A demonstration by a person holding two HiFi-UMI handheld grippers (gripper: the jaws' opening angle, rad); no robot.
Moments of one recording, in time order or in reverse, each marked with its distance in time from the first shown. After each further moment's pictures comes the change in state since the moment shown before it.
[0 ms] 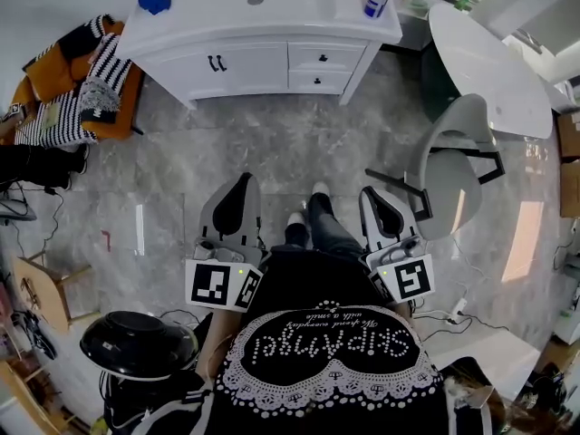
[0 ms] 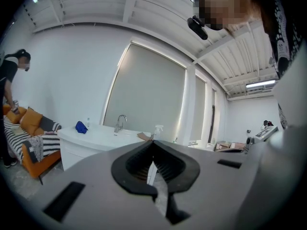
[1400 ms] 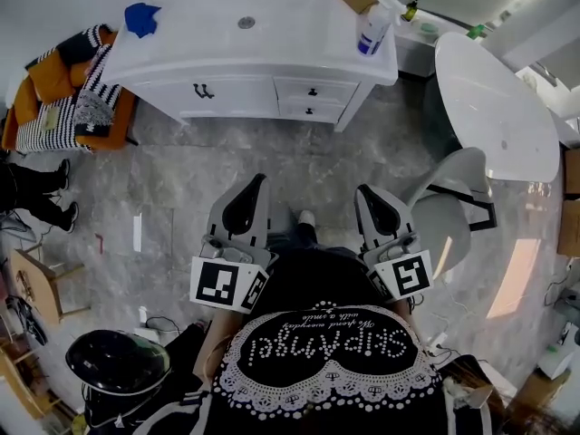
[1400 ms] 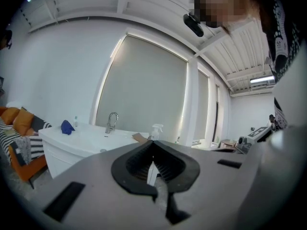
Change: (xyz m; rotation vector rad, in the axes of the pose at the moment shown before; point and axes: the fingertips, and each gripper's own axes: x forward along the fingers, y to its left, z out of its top) left arm 0.177 -0.040 0.008 0.017 0.019 0.016; right arm 0.098 -0.154 0.016 0.014 0.000 0.116
